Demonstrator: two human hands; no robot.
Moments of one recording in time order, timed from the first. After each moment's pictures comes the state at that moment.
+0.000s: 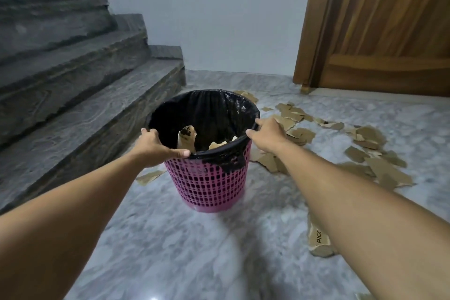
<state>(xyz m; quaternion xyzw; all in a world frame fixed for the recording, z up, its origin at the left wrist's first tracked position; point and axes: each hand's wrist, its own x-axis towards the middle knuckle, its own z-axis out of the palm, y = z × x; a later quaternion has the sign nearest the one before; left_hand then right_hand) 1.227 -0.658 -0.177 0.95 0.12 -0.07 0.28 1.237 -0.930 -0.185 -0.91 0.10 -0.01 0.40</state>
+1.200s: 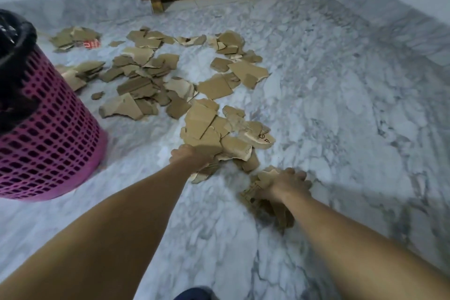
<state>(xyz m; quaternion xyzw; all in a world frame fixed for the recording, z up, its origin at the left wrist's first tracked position) 1.151 -1.044 -0.410 0.93 -0.01 -0.32 0.17 0.980 -1.184 -0.439 -0.78 0.53 0.24 0.24</state>
